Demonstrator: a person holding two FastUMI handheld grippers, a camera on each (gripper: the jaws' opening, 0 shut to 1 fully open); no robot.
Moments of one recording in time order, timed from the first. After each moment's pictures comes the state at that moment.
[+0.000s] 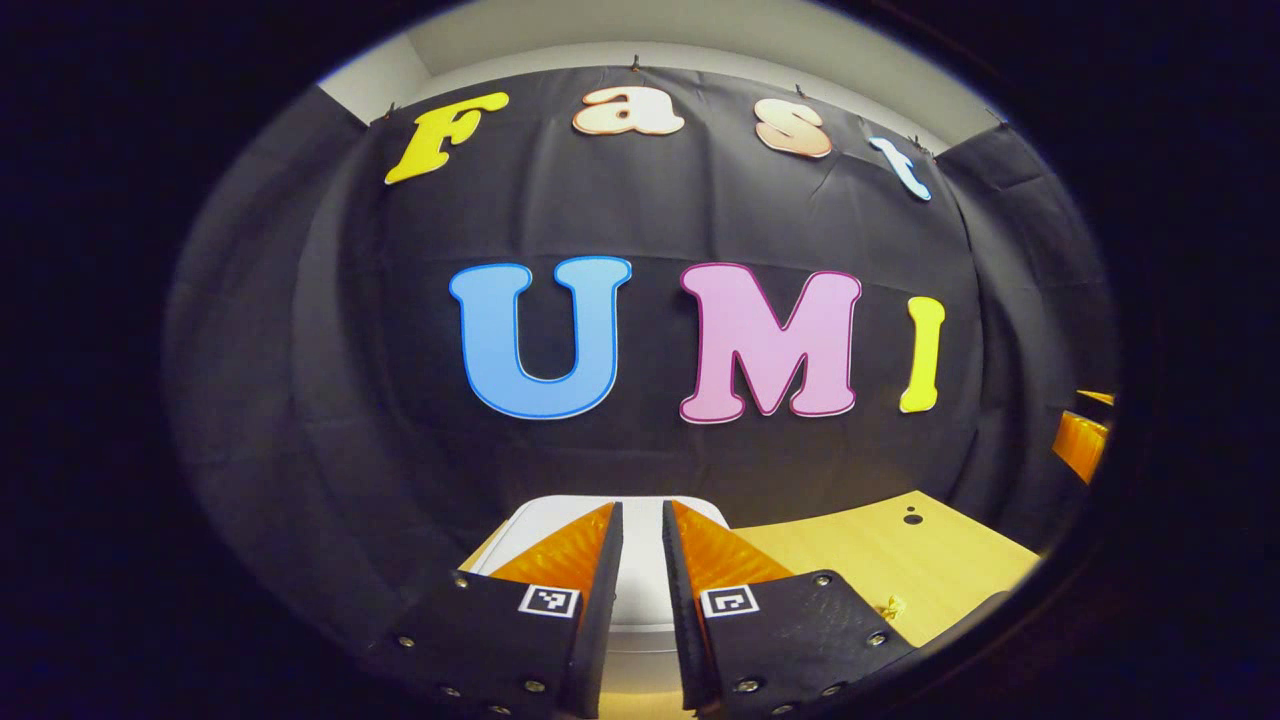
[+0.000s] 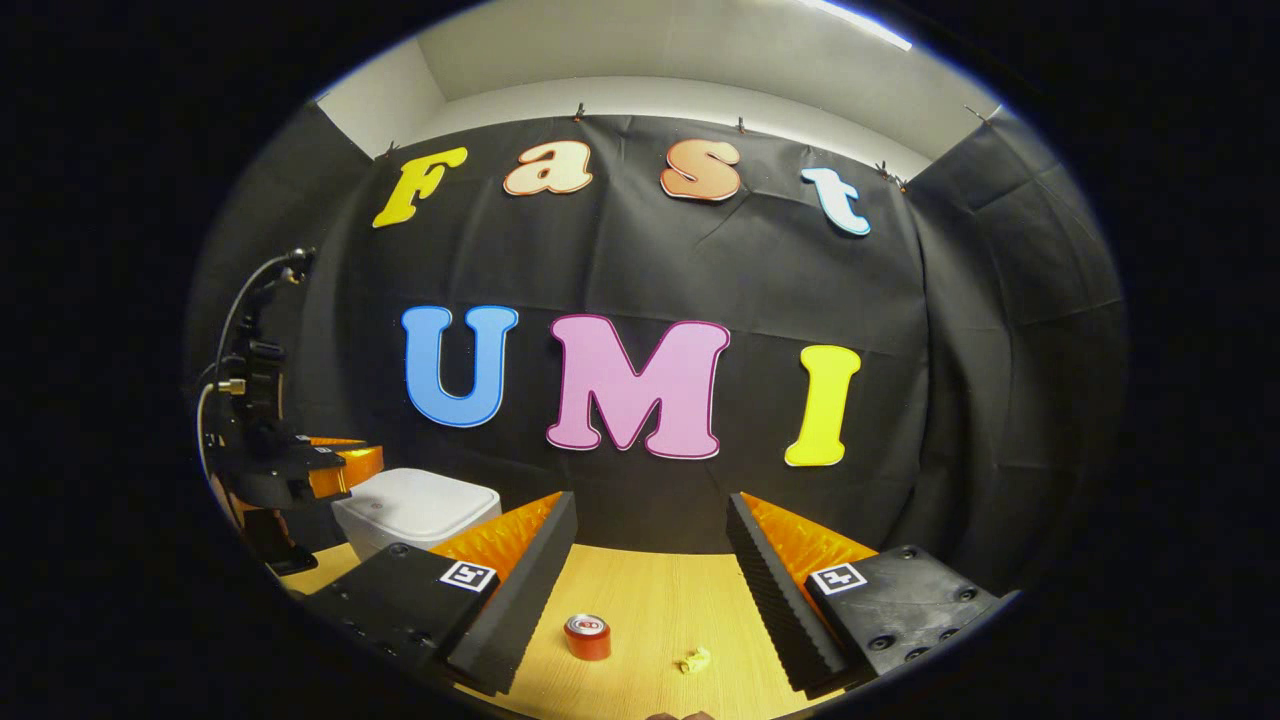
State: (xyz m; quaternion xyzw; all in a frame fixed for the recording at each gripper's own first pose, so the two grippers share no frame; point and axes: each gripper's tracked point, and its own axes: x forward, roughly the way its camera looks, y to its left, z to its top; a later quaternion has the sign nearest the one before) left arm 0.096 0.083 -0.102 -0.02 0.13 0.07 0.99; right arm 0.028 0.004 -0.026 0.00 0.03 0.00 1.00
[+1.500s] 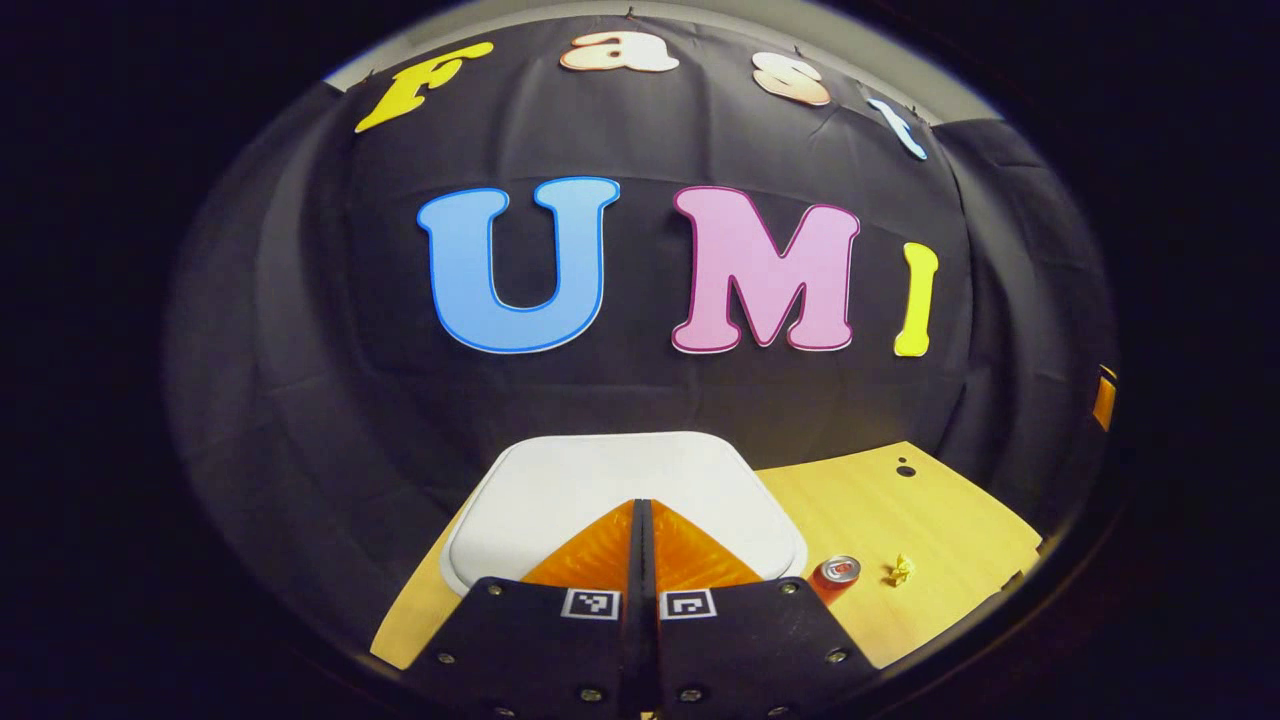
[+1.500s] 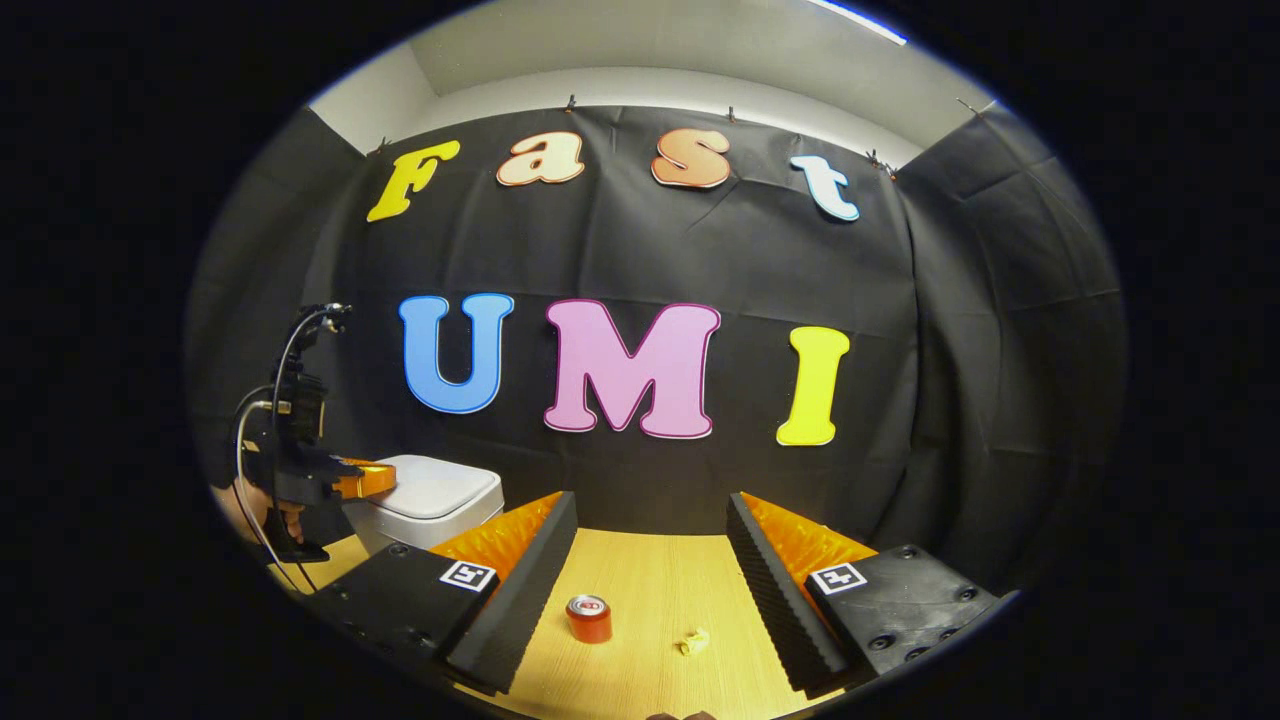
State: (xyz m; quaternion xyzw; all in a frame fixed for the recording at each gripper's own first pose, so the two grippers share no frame) left arm 0.108 0.088 -0.134 -0.01 0.18 0.02 0.98; right arm 0.008 0.003 -0.032 0.01 0.04 -0.01 1.00
